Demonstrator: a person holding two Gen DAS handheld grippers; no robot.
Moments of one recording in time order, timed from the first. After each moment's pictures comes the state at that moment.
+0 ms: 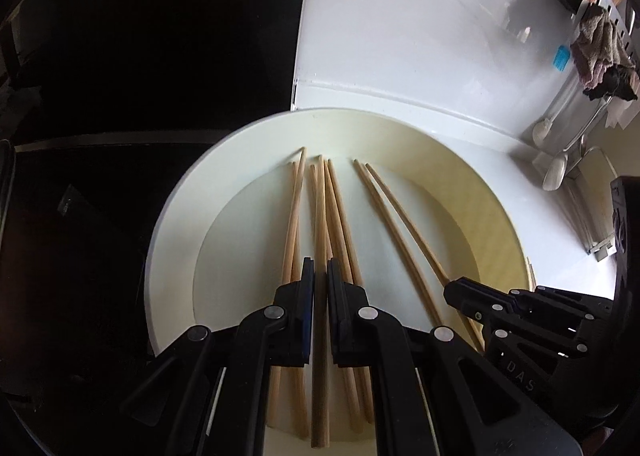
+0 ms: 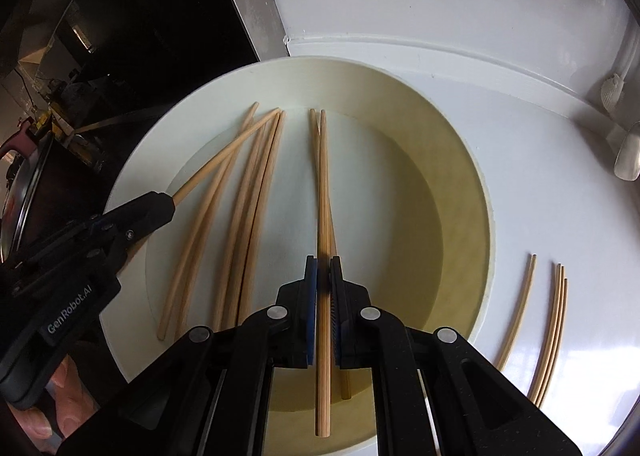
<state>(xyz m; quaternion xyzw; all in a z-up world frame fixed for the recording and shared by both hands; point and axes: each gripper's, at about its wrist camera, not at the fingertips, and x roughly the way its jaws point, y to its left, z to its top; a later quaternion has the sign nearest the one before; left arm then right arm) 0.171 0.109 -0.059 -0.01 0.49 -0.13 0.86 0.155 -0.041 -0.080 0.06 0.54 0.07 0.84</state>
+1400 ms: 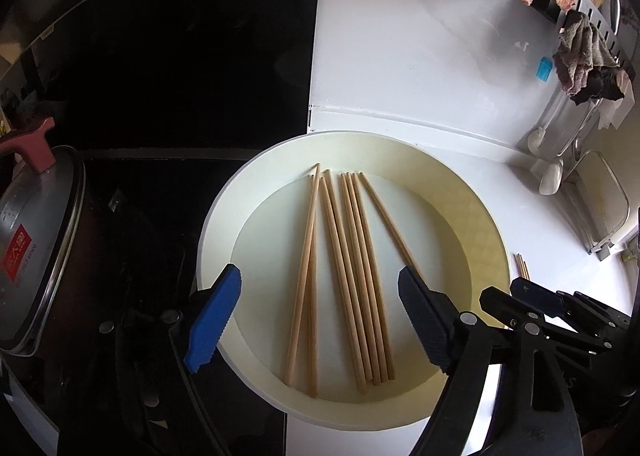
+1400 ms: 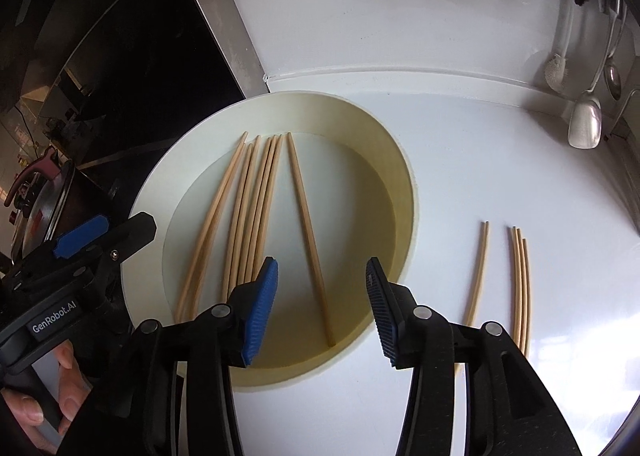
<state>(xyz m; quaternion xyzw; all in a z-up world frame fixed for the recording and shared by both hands) 0.127 0.119 -0.018 0.00 0.45 -0.11 0.89 0.094 -0.063 -0.041 0.11 0.49 0.03 0.87</state>
